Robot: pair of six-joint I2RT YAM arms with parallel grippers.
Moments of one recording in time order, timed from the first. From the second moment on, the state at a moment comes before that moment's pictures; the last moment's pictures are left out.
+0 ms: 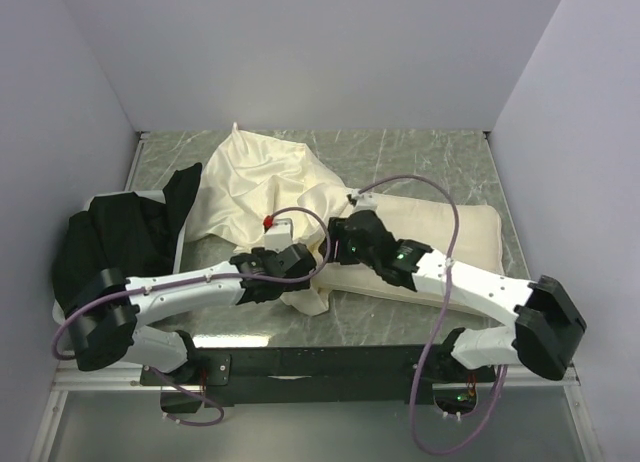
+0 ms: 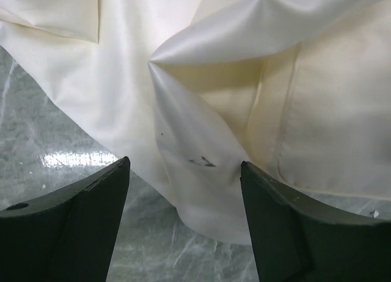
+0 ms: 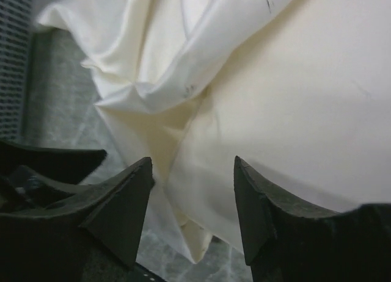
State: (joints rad) left arm -1.05 1.34 0.83 -0.52 -0.54 -0.98; right arm 0.83 1.26 0.82 -0.15 0.19 0.70
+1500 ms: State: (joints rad) left arm -1.15 1.26 0.86 -0.29 -0.40 -0.93; right arm 0.39 0.98 0.79 -0.31 0.18 0.68
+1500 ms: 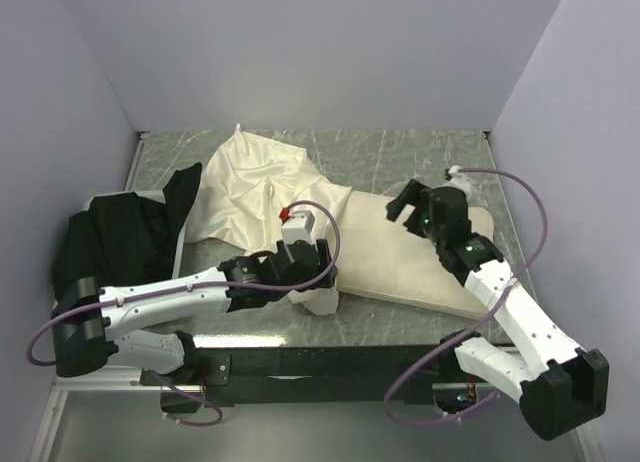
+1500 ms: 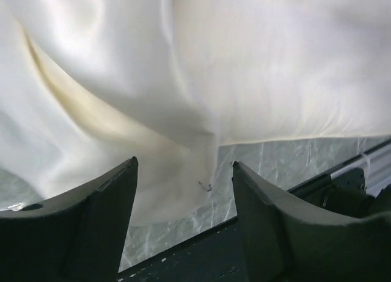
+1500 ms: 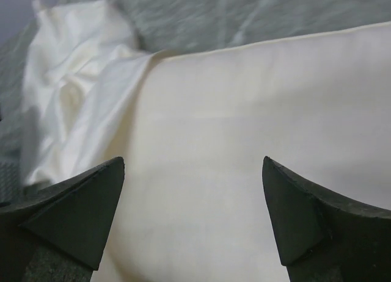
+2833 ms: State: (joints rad) left arm -0.88 2.23 2.12 -0.73 -0.34 -0.25; right arm 0.03 0.78 0.30 -0.02 -0.02 0.80
